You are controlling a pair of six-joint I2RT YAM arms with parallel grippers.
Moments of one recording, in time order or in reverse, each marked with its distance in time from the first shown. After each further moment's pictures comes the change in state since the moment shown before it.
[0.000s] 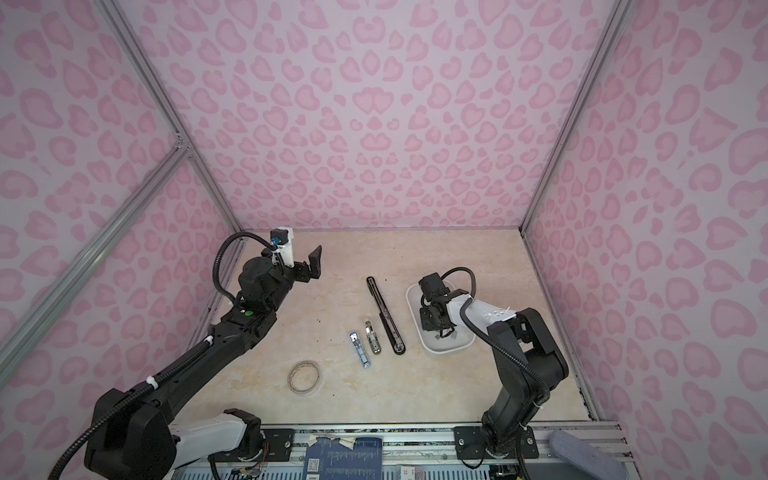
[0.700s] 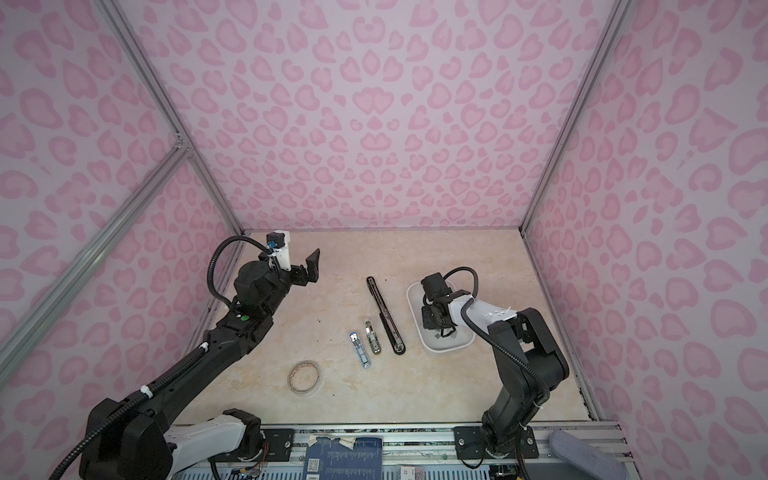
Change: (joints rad) left arm 0.008 -0.040 -0.031 -0.018 0.027 -0.015; right arm -0.014 0.000 -0.017 0.035 -0.001 0.016
